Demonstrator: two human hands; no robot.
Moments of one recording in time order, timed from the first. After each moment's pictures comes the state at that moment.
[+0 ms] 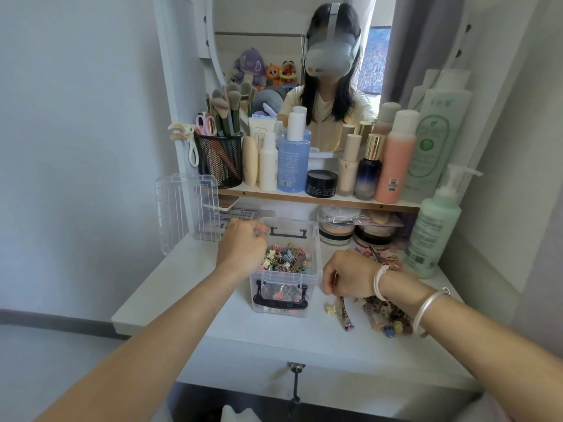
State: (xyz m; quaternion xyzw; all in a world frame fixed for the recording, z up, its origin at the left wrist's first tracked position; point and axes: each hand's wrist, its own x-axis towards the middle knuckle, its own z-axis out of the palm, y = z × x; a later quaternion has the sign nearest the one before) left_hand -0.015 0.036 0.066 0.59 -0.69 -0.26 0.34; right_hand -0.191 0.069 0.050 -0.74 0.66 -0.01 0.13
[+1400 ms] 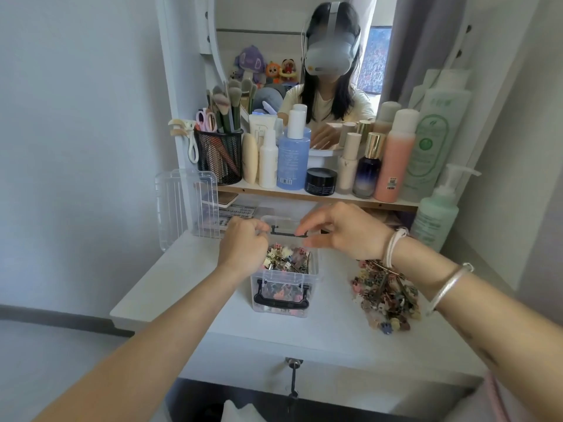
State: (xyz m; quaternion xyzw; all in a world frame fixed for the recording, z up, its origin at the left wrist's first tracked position) left_hand -0.016 0.036 0.061 0.58 -0.69 -0.27 0.35; right_hand -0.173 0.077 0.113 -0.78 0.59 -0.19 0.11
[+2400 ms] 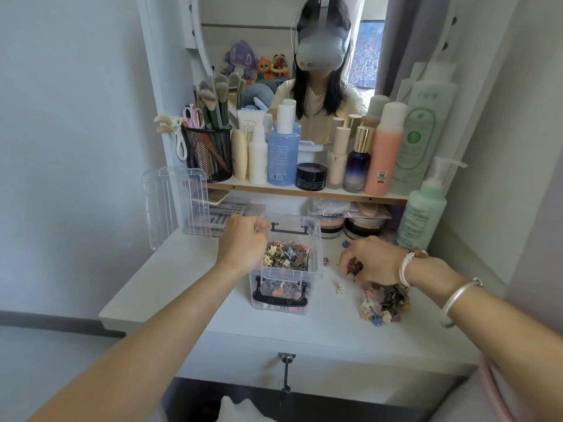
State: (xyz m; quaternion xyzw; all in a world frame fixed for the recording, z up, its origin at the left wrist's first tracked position) left_hand -0.027 0.034 0.057 0.56 -0.70 -0.27 0.35; right_hand -0.230 0.088 0.064 -0.74 0.67 0.05 0.06
